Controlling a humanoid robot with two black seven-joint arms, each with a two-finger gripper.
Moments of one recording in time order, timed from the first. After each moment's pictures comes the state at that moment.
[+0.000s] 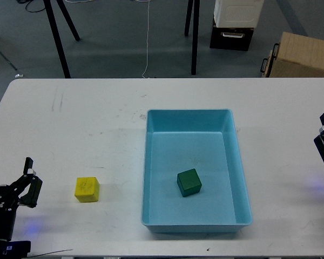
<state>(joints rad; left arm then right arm) 0.50 -0.04 -1.65 -1.66 -0.27 -0.49 0.16 -0.41 -0.24 1.50 1.68 0.54 0.49 -0.02</state>
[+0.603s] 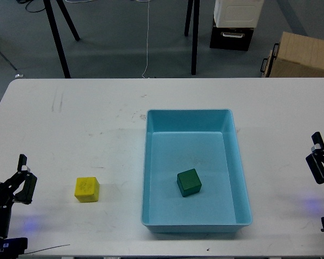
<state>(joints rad) 0.48 -0.04 -1.69 -1.64 -0.27 -0.49 0.15 -0.44 -0.31 1.50 1.68 0.53 0.49 -0.02</state>
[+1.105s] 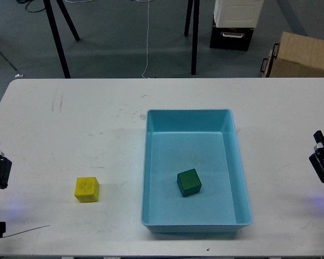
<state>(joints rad) 0.40 0.27 -1.86 -1.75 -0.33 -0.49 0.14 -0.43 -0.32 1.50 1.68 0.52 0.49 -0.02</state>
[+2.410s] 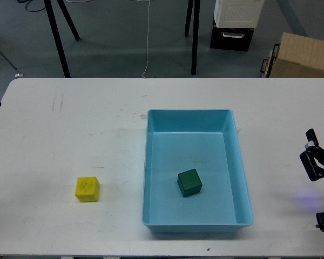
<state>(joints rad) 0.20 1.24 -1.47 -1.73 0.44 -0.49 0.15 -0.41 -0.23 1.51 1.68 0.45 0.49 -0.02</state>
